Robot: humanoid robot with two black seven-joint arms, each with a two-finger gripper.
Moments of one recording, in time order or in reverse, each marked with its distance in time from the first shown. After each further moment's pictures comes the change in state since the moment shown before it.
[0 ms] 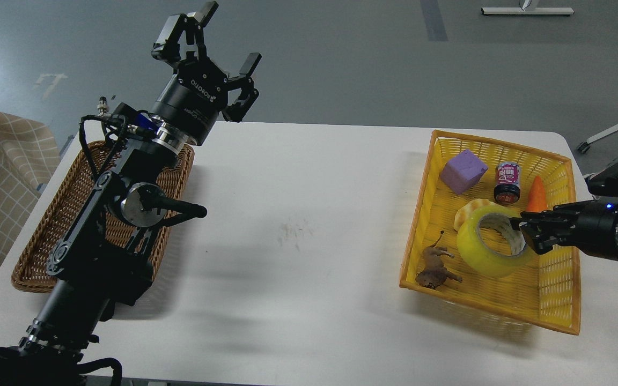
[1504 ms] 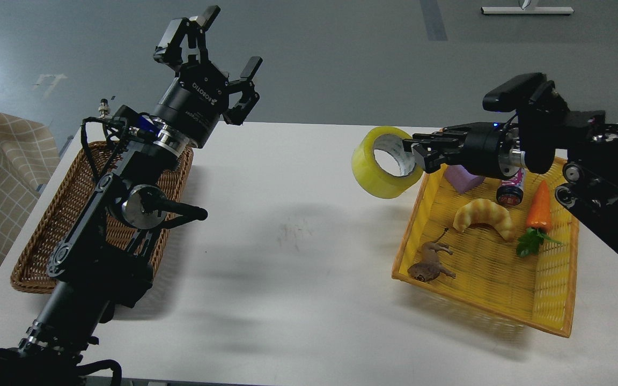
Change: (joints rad) left arm 0.006 0.007 0.004 0.002 0.001 0.002 0.001; right arm 0.321 0.539 -0.048 -0.338 -0.017 0.000 0.021
